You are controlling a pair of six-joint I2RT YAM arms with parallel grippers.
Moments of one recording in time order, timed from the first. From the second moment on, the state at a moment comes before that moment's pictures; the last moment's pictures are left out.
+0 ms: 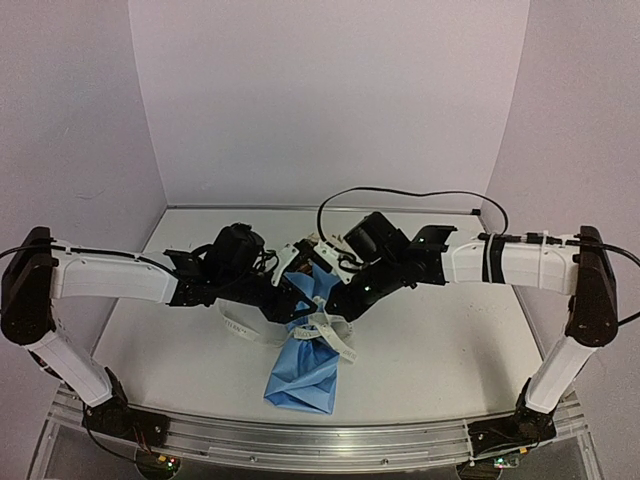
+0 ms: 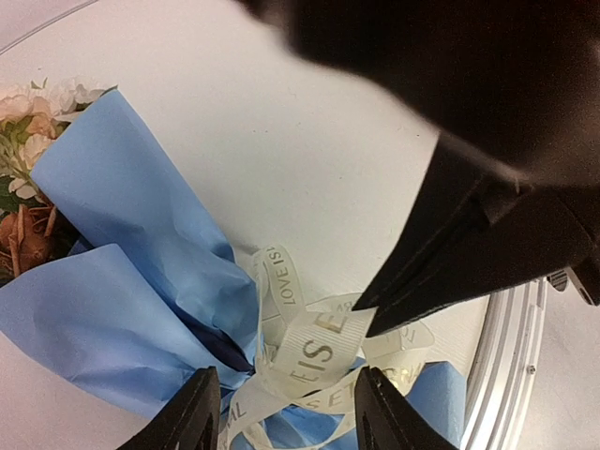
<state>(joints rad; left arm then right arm) -0.91 1.55 0.95 -0.02 0.30 -0.14 0.96 1.72 1.33 -0.54 -0.16 0.16</state>
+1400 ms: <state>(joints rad) -0.85 1.61 0.88 0.19 0.42 -0.20 0.97 1.72 1.24 -0.32 -0.15 0.26</state>
